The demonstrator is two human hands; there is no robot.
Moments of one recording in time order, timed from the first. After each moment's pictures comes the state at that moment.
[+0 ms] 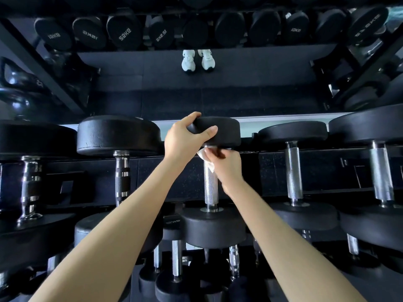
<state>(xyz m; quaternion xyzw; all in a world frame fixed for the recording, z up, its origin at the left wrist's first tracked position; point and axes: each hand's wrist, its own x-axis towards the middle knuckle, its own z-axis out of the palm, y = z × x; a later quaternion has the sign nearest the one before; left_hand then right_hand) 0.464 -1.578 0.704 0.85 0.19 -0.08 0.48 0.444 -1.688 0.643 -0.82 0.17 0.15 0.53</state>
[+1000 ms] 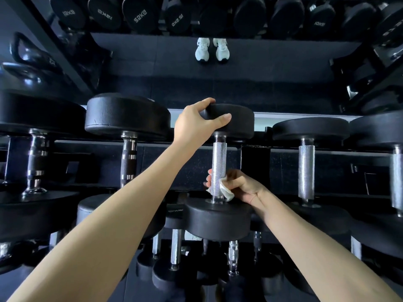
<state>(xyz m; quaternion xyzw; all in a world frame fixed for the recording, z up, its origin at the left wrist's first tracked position) 0.461 -1.578 0.709 0.84 0.18 -0.08 0.50 0.416 -1.739 0.597 -0.40 0.09 0.54 0.74</state>
